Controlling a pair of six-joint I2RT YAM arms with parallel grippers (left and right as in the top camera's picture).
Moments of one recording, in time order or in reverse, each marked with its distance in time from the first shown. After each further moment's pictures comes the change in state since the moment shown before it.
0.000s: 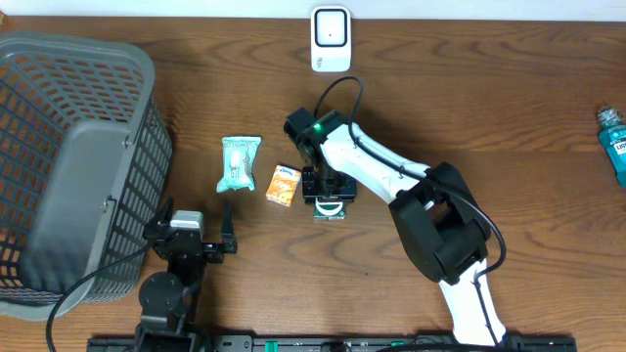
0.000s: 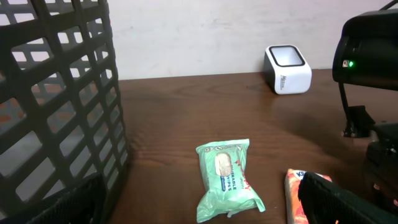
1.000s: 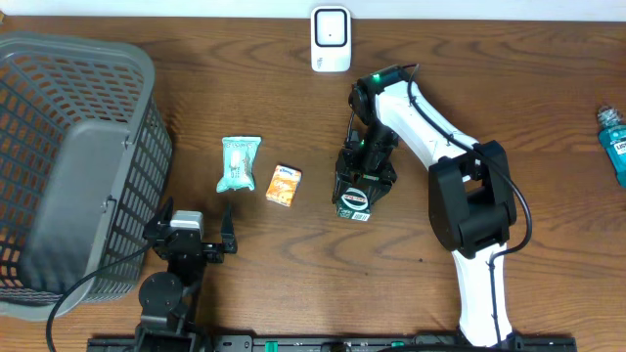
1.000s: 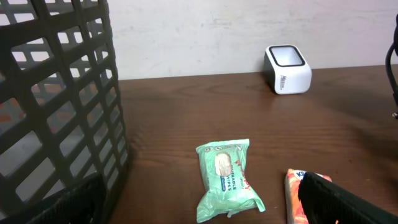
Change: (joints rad) left arm 0.000 0.000 0.000 0.000 0.000 0.000; right arm -0.262 0.044 0.159 -0.439 -0.431 -0.364
